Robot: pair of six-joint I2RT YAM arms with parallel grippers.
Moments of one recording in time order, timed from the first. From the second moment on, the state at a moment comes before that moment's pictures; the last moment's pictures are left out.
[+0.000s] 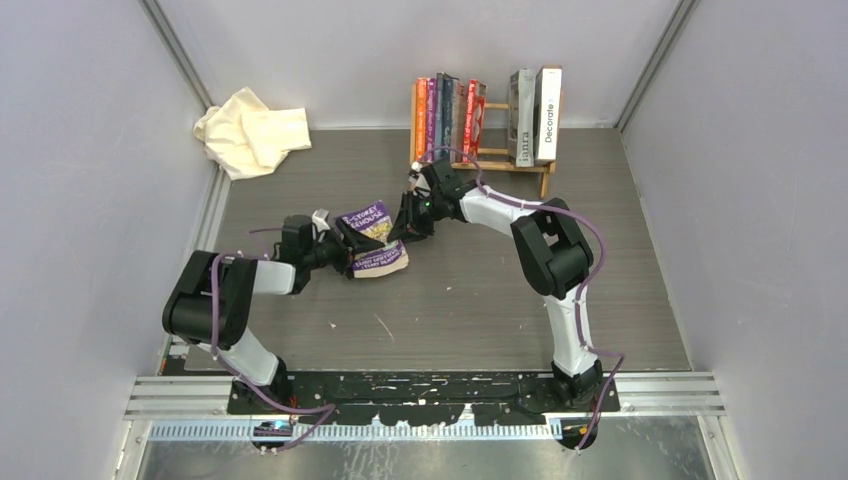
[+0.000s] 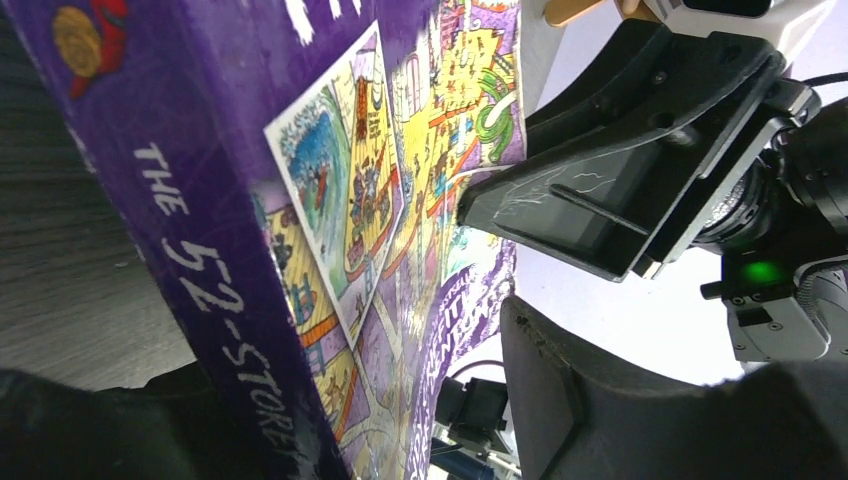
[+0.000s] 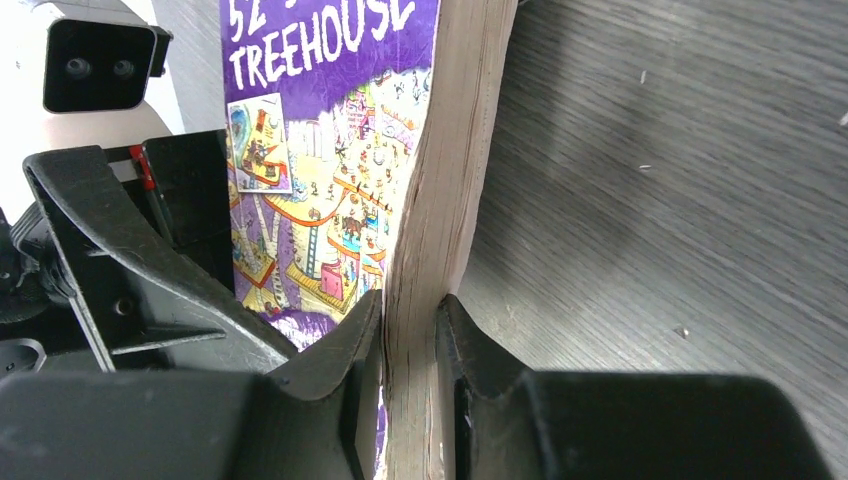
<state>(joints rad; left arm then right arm) -0.20 1.63 0.52 0.54 0.70 -1.22 0.58 2.12 1.52 -0.28 -0.61 0.68</state>
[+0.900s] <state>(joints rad) -0.19 1.33 0.52 0.16 0.54 -1.05 0.60 2.10 1.44 -0.19 -0.71 0.70</state>
